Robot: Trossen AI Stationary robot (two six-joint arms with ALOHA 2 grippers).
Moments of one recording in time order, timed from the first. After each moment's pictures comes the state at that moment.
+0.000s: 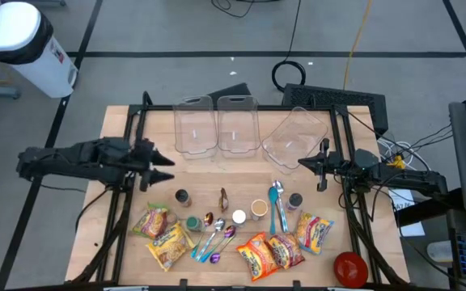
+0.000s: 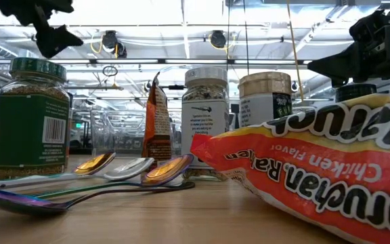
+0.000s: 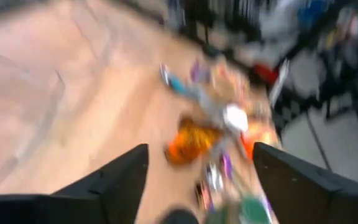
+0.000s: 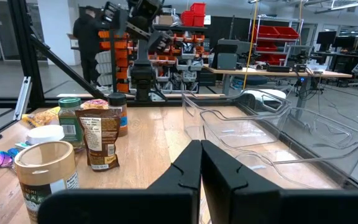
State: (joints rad) left arm 0.00 0.57 0.64 -0.53 0.10 -0.47; right arm -0.15 0.05 0.01 0.07 0.00 -0.04
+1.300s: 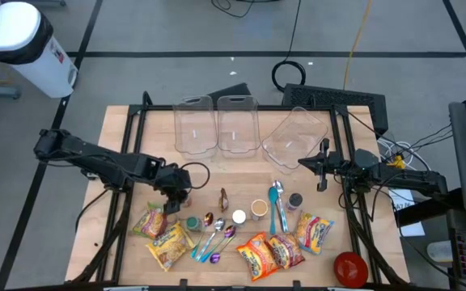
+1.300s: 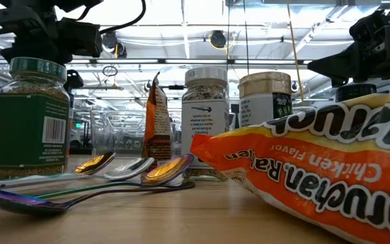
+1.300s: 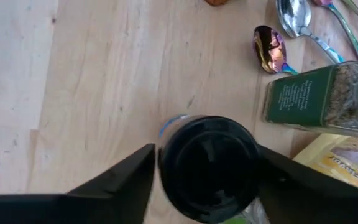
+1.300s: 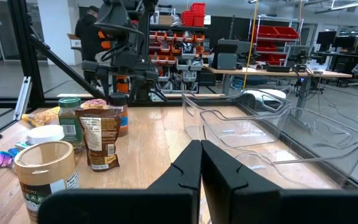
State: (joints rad) left arm -0.18 1.21 0.74 -0.69 0.07 -0.37; right arm -0.15 0.05 0.01 0.07 0.00 -0.04
